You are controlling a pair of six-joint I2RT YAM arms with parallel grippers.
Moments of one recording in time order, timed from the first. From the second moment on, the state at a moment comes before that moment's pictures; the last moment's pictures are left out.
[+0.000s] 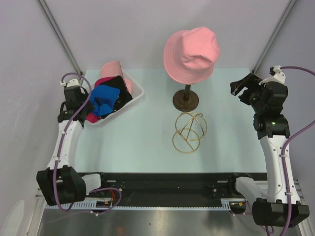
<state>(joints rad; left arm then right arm) 0.15 1.21 1.02 -0.44 -0.15 -0.26 -0.07 0.97 1.16 -0.41 -0.09 0.52</state>
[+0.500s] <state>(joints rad) 0.08 0.99 1.23 -0.49 0.27 -0.18 0.21 0.97 1.31 -0.35 -0.09 0.43</state>
